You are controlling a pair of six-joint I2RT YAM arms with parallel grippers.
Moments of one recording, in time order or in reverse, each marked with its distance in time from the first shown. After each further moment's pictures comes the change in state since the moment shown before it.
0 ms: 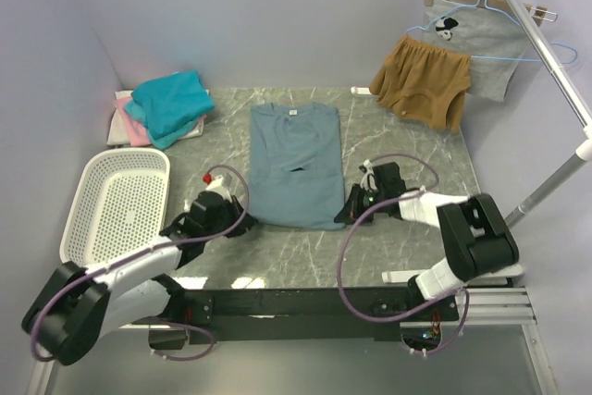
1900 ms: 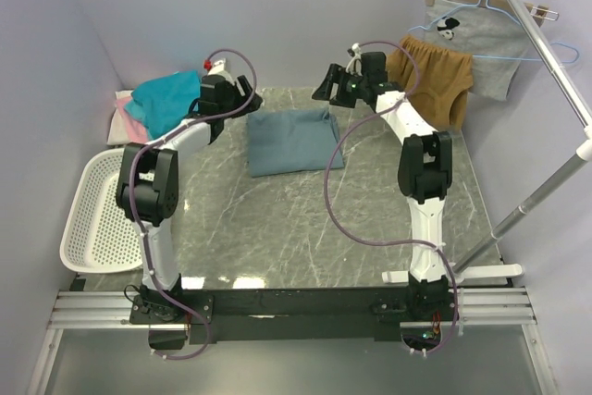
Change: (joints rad) left arm 0.307 0.946 1.156 -0.011 -0.004 0.246; right arm -0.079 0.760 1.447 -0.290 0.057 -0.100
